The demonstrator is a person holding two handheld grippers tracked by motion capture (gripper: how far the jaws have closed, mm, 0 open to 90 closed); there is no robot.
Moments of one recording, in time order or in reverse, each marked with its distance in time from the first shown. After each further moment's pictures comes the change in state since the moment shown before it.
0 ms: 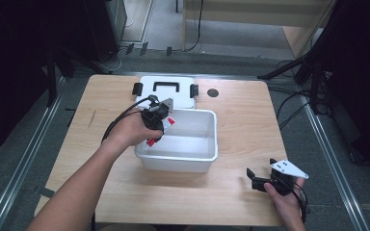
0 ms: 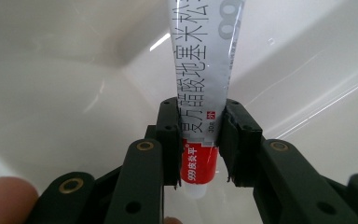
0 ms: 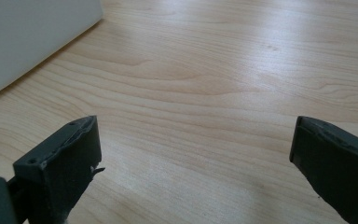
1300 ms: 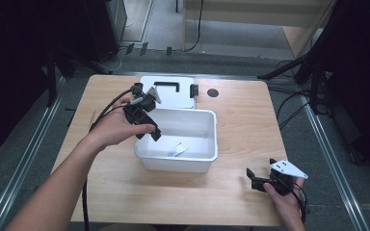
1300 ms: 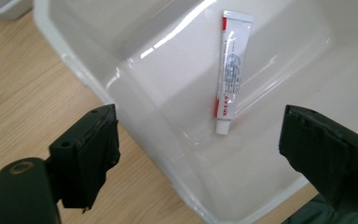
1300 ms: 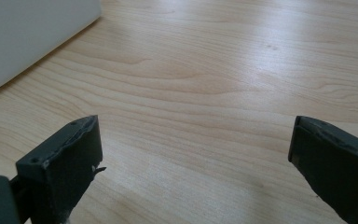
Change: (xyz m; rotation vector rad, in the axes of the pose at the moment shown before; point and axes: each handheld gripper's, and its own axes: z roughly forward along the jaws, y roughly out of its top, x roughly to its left) left arm 0.017 -0.042 -0.065 -0.154 -0.109 -0.018; right arm 0.001 0.000 0.000 0.007 -0.005 -0.006
